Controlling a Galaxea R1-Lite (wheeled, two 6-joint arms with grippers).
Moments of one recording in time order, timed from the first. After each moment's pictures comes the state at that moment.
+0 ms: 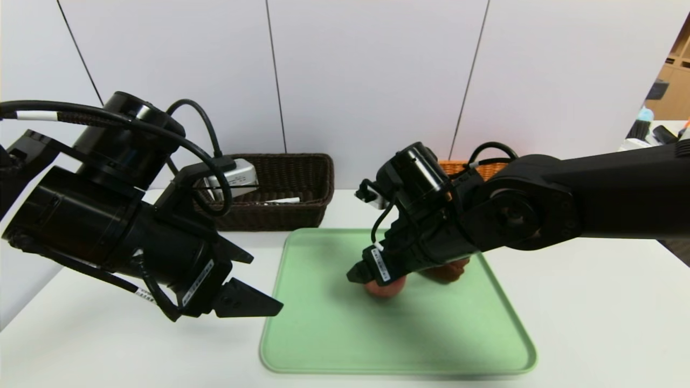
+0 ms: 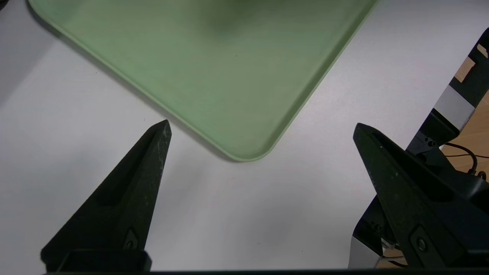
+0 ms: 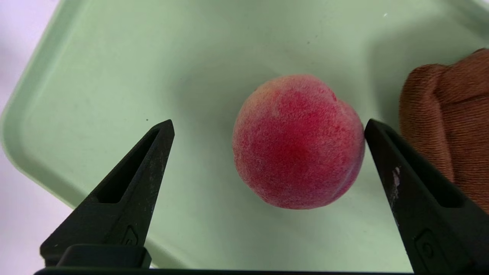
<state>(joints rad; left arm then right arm) -0.47 1.52 -1.22 0.58 -0.42 0.25 0.74 1.98 -1.46 0.38 -0.03 0.12</state>
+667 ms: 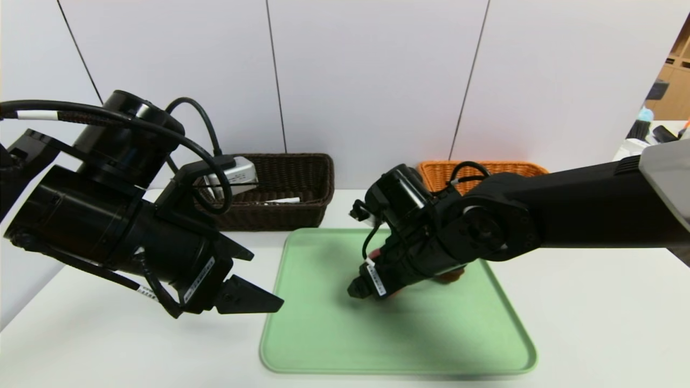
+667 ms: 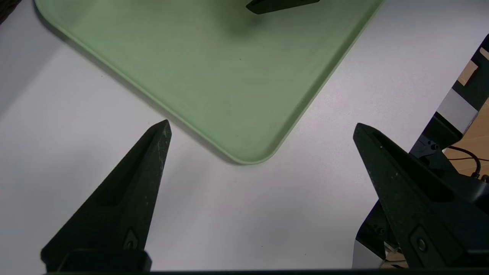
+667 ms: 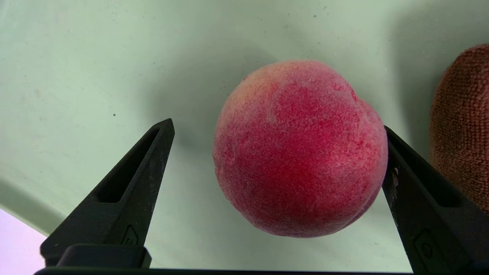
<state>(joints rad) -0.47 1.52 -1.22 0.56 -0.42 0.25 0.74 2.04 -1.45 0.39 -0.05 0.12</state>
